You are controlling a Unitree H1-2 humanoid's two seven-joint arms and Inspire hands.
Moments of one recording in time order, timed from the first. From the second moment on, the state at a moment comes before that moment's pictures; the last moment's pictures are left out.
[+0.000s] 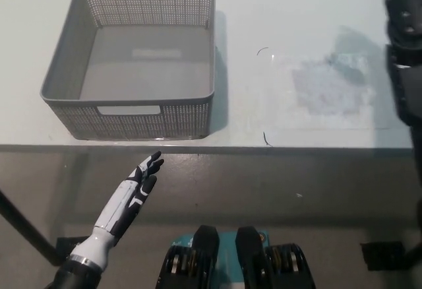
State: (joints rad) left_arm -0.13 0.20 -0.11 0.07 0.13 -0.15 -0.14; right_arm -1.09 -0.22 0.04 0.46 -0.29 0.17 -0.03
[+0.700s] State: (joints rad) left_arm -0.09 0.20 -0.15 0.07 0.12 -0.17 -0.16; right_arm -1.26 0.12 0.24 0.84 -0.31 0.17 -0.03
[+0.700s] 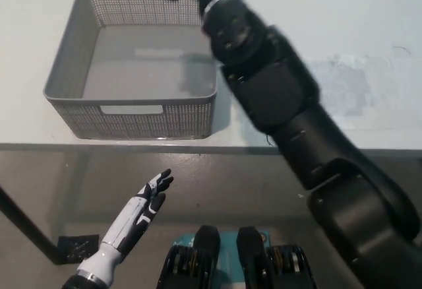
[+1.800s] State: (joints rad) left_arm -0.05 0.21 -0.17 0.05 0.13 -0.17 -0.20; right_arm -1.31 0.18 0.32 1.27 -0.34 -0.14 -0.10
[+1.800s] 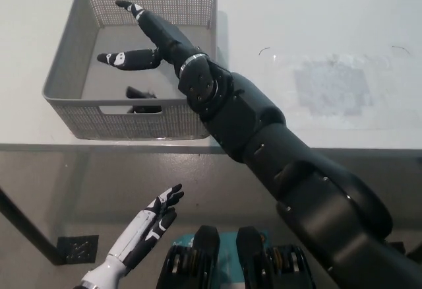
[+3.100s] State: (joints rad) left_arm -0.05 0.20 -0.17 0.08 0.13 -0.17 -0.21; right_arm -0.64 -0.17 0.07 -0.02 -0.20 -0.05 0.01
